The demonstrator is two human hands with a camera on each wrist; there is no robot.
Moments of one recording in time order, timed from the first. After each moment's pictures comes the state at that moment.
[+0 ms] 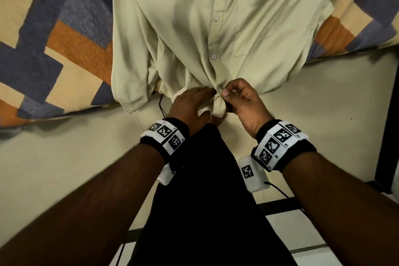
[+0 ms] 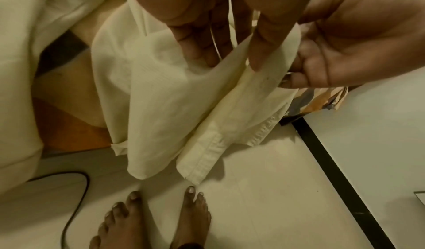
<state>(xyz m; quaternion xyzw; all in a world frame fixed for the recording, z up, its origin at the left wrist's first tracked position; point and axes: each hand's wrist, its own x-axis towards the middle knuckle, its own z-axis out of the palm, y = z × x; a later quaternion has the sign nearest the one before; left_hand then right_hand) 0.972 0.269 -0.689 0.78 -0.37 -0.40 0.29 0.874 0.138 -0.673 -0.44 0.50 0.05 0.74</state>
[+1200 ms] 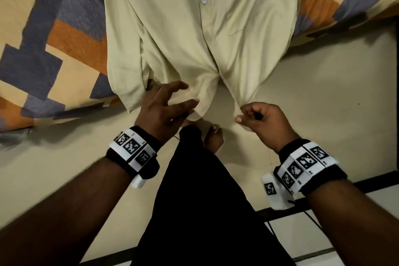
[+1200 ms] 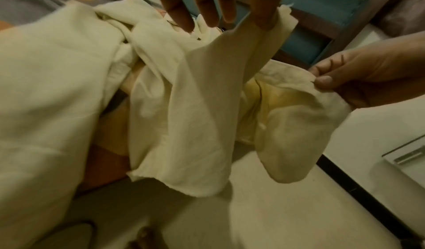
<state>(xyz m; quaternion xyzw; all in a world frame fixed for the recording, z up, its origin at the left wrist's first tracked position) 0.963 0.341 -0.653 0.76 -0.53 -0.18 0.32 0.763 0.171 -0.635 -0.60 0.51 0.11 0.61</state>
